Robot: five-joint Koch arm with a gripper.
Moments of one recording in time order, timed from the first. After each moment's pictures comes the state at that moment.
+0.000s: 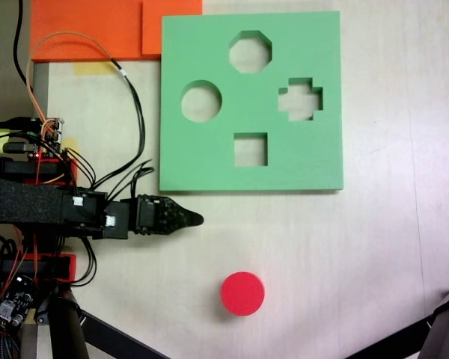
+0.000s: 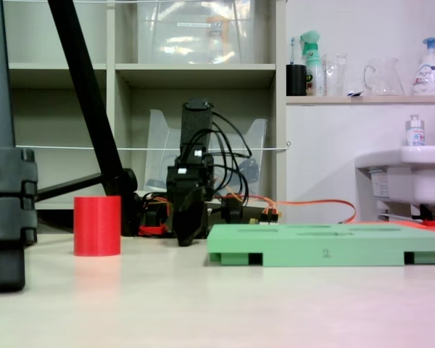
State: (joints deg) arm 0.4 129.4 175.6 -2.1 1.2
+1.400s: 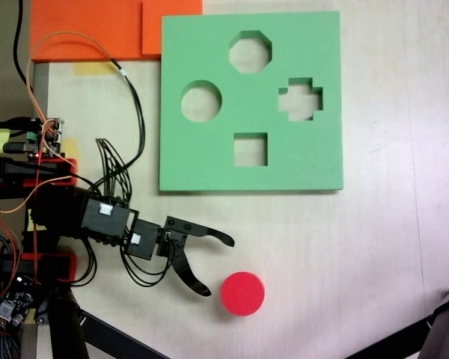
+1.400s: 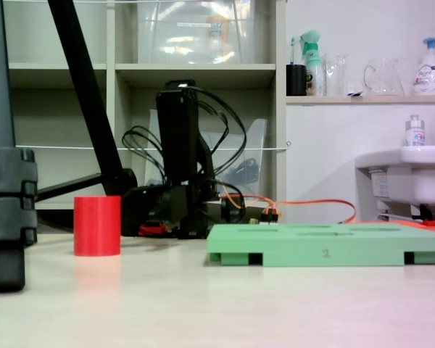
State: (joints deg) arm 15.1 64.0 166.2 -90.3 90.4
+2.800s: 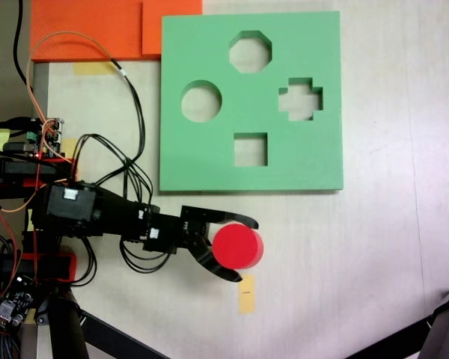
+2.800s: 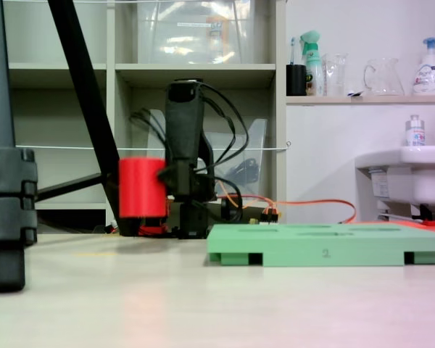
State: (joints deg) arm 7.1 79.5 156.1 -80.7 90.4
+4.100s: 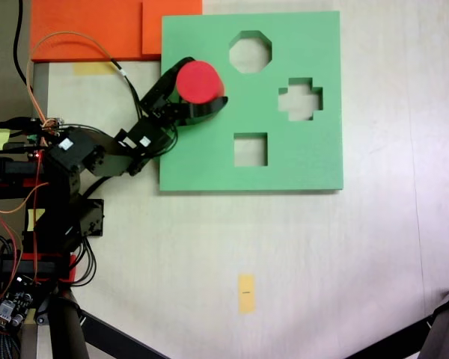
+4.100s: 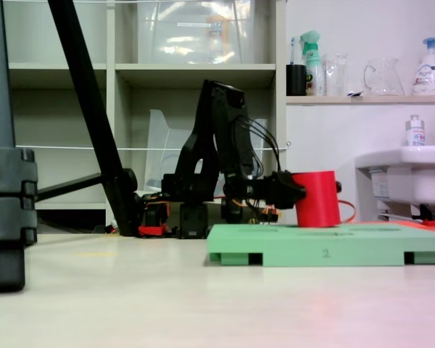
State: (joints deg) arm -50.4 69.7 150.3 -79.1 96.6
